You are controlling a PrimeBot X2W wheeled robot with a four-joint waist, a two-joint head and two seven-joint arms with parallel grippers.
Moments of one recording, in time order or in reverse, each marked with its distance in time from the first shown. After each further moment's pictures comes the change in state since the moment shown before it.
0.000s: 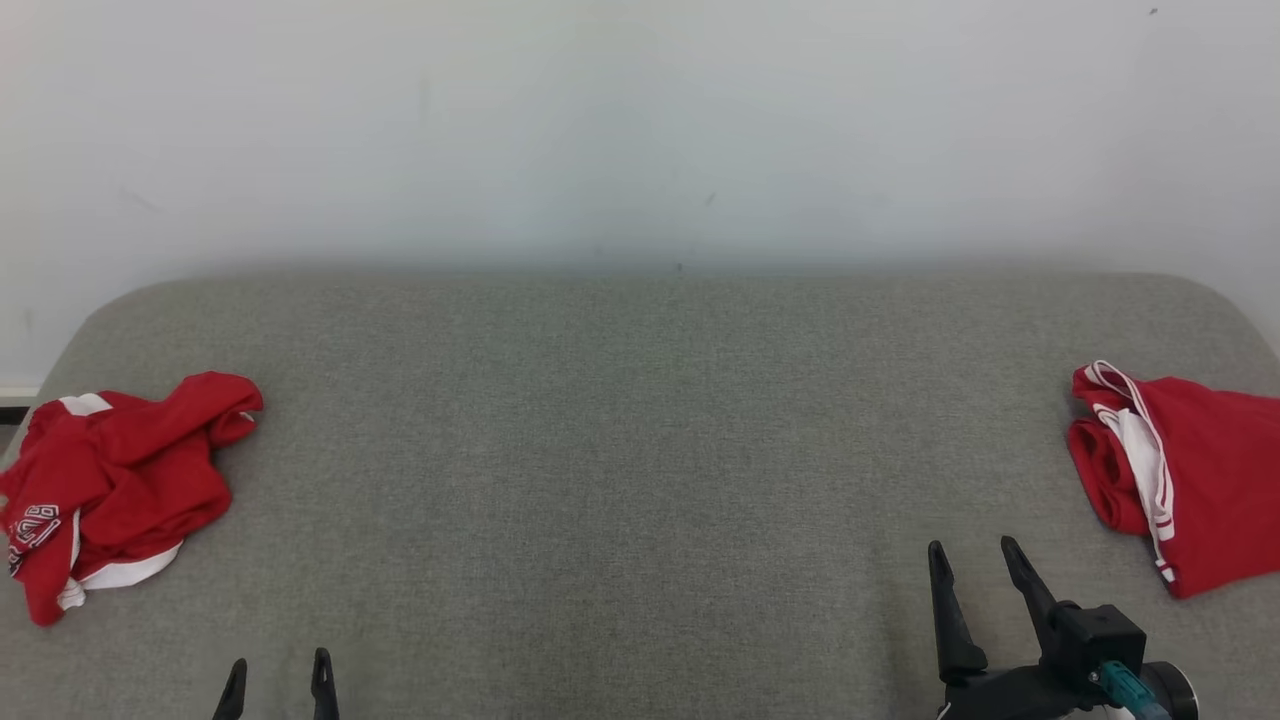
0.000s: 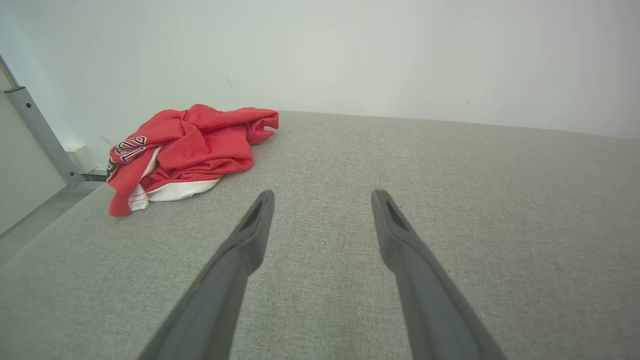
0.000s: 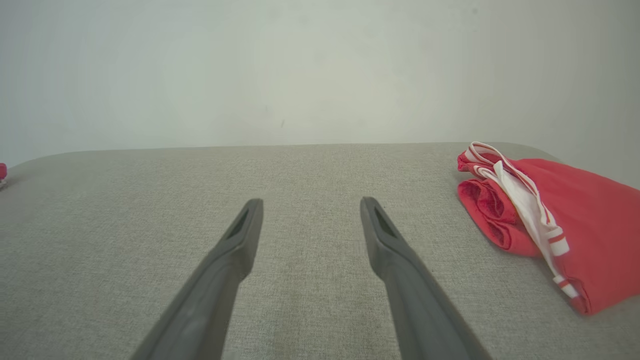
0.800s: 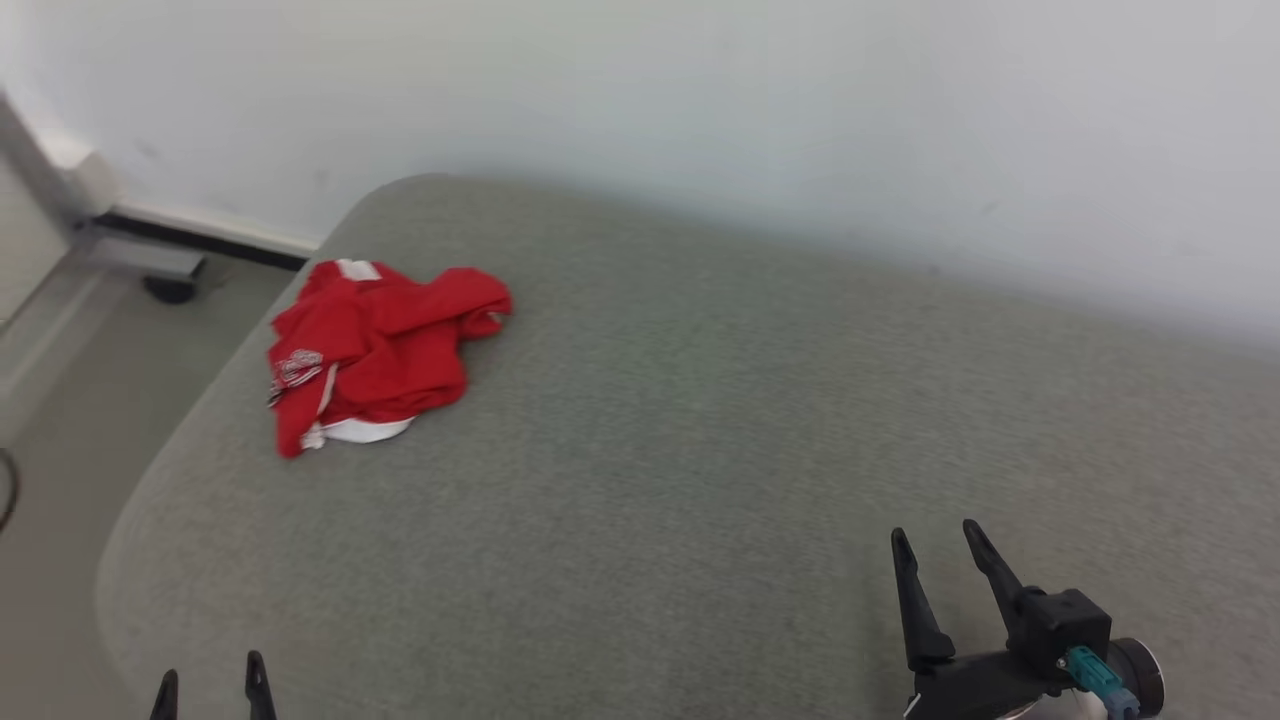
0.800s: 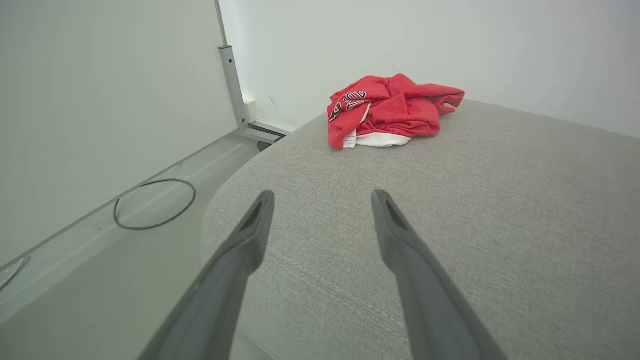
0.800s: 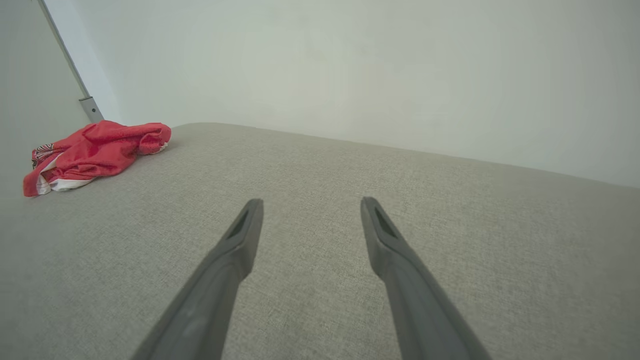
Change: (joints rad) left arm -0.019 -0.001 0.108 0.027 0.000 -0.007 0.000; right arm -0.022 0.000 0.064 -0.002 0.007 0.000 0.000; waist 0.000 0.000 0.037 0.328
